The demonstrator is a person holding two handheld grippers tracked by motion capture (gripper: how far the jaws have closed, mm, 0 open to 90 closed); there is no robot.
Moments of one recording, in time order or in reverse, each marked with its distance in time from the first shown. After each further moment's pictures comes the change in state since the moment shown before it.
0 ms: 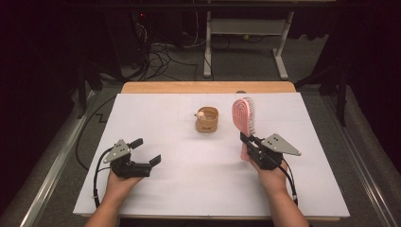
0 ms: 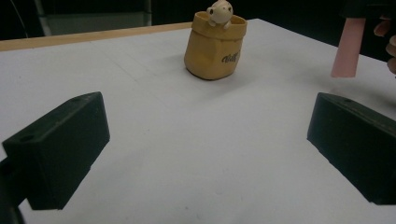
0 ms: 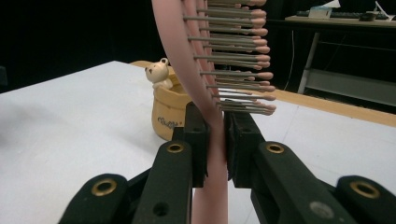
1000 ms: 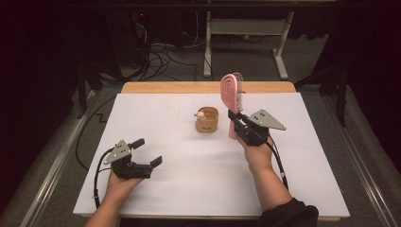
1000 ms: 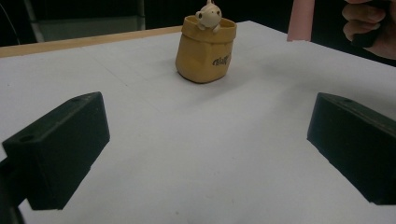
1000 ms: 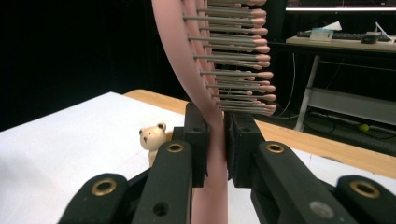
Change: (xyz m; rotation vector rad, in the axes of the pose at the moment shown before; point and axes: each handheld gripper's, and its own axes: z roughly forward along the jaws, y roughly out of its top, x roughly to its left) left arm -0.003 0.002 -0.001 -0.020 -0.025 0.011; right arm 0.004 0.047 0.052 -0.059 0.000 0.002
